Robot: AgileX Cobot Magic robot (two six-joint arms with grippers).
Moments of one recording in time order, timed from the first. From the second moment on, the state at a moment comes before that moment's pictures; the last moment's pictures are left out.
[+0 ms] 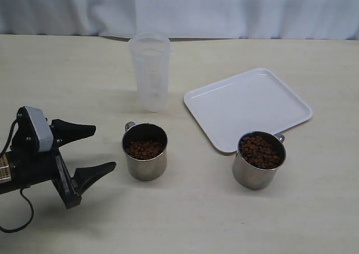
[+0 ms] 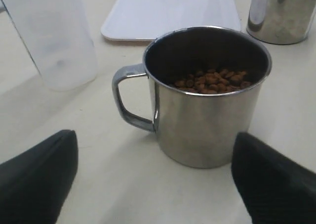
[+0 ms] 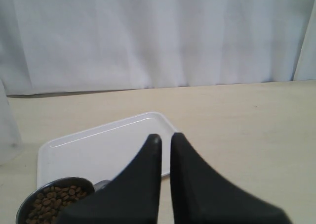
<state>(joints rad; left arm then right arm) -0.02 1.98 -0.29 0.94 -1.21 0.12 0.16 0.00 0.00 -0.06 0.21 0.10</state>
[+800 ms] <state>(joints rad) -0.03 1.98 -0.32 0.95 -1.21 0.13 0.16 0.00 0.00 -0.06 0.21 0.10</state>
